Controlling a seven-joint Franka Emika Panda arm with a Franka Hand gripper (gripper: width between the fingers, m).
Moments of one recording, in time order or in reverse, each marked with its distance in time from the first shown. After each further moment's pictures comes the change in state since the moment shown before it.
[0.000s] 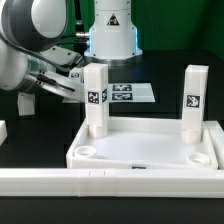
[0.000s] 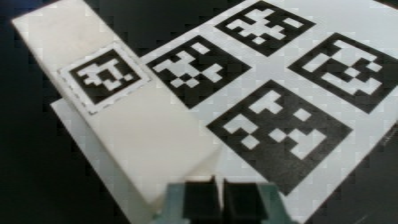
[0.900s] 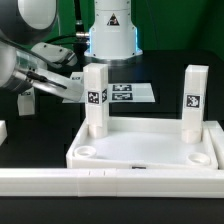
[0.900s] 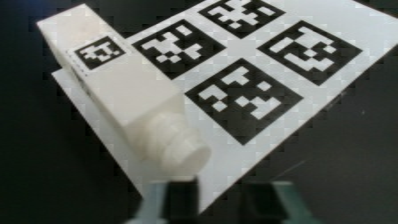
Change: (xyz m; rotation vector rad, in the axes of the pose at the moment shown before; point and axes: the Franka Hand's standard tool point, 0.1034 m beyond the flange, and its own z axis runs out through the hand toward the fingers) arm 0.005 -0.011 -0.030 0.009 0.022 -0.025
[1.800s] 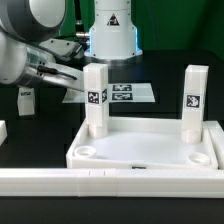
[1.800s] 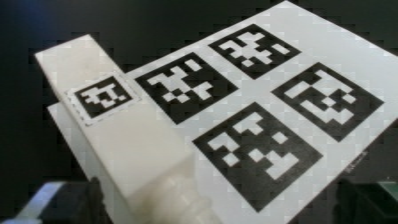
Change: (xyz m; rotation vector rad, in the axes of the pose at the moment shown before) arm -0.018 0.005 0.021 0.002 -0.031 -0.062
